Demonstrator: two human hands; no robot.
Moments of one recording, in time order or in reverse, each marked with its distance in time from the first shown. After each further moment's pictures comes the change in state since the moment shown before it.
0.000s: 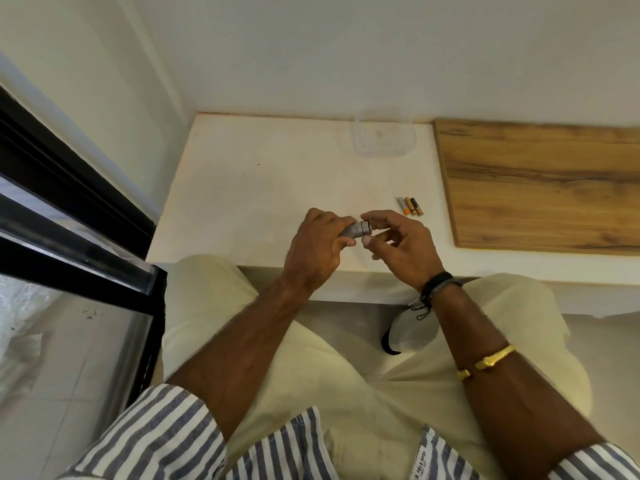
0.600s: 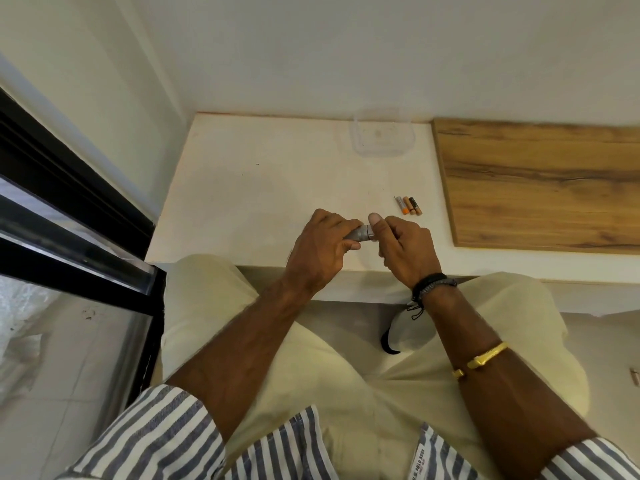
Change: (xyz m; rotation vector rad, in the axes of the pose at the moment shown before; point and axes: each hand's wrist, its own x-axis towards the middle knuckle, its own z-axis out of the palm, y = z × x) left_hand -0.002 0.005 0.000 0.018 -0.027 0.074; right_hand -0.001 -0.004 0.006 -0.195 0.103 0.114
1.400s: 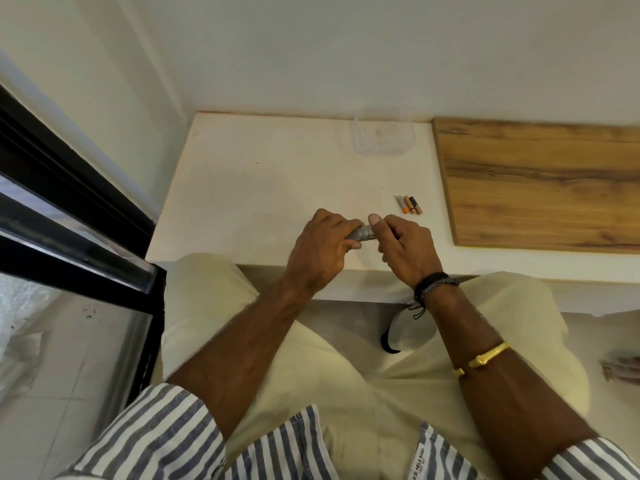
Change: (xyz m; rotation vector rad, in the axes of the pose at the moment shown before) left_hand -0.001 0.002 -0.001 0.027 -0.024 0.010; right_hand -0.002 0.002 0.000 0.001 -0.020 -0.022
